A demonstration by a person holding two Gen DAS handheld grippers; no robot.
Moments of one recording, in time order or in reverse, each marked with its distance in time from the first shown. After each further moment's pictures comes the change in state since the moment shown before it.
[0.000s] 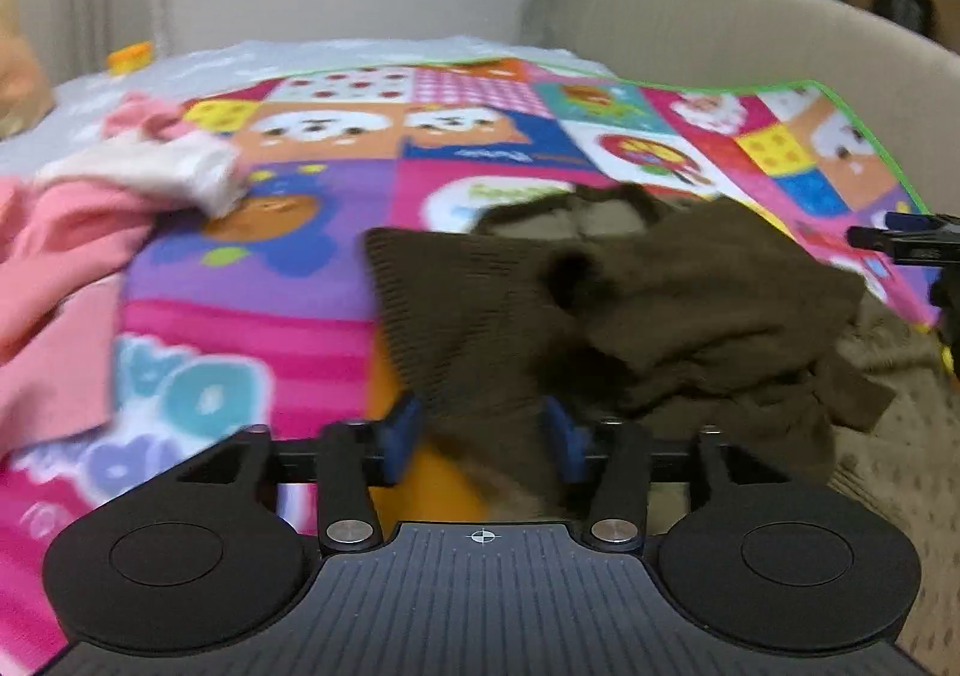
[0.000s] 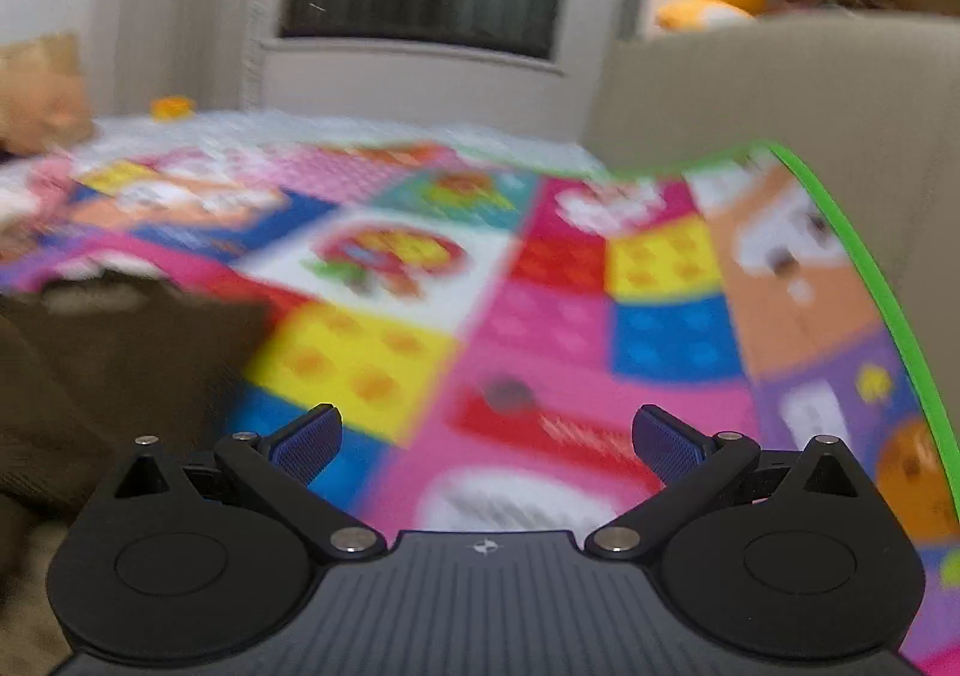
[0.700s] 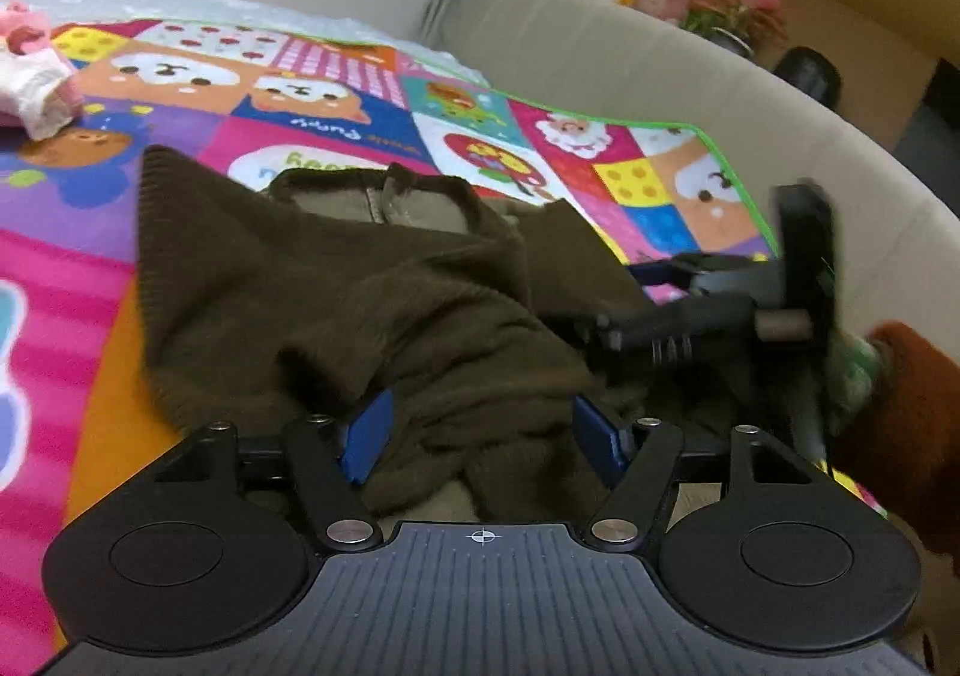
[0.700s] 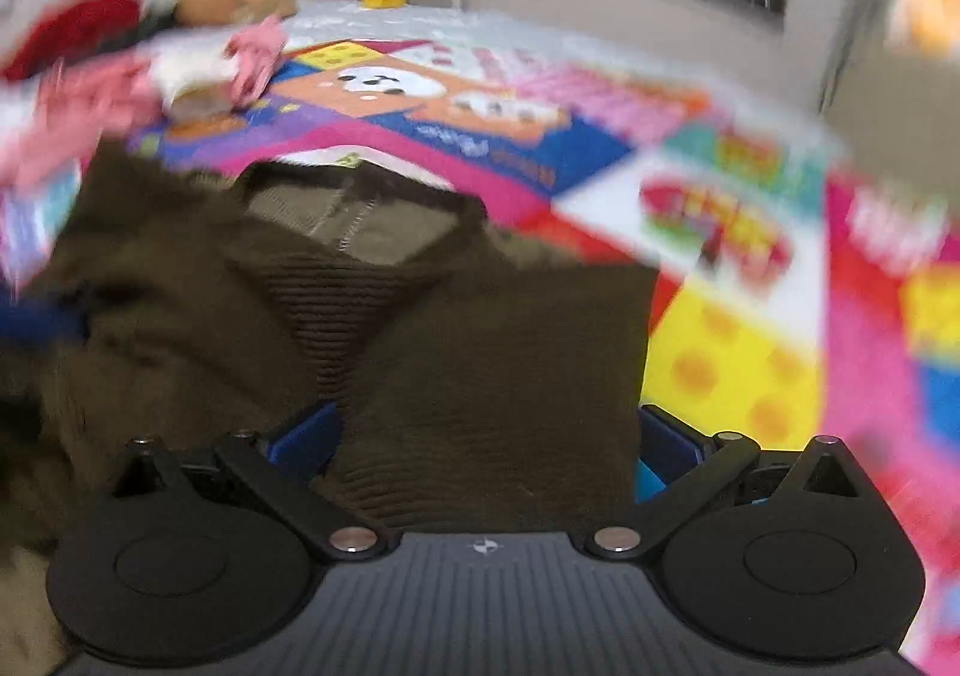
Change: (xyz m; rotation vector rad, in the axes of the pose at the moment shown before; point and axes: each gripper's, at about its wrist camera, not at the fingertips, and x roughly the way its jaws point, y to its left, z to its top) left arm 0.021 -0.036 -0.013 -0.114 -0.007 -0.362; right arm 0.071 0.104 0.003 -0.086 0.253 0.339
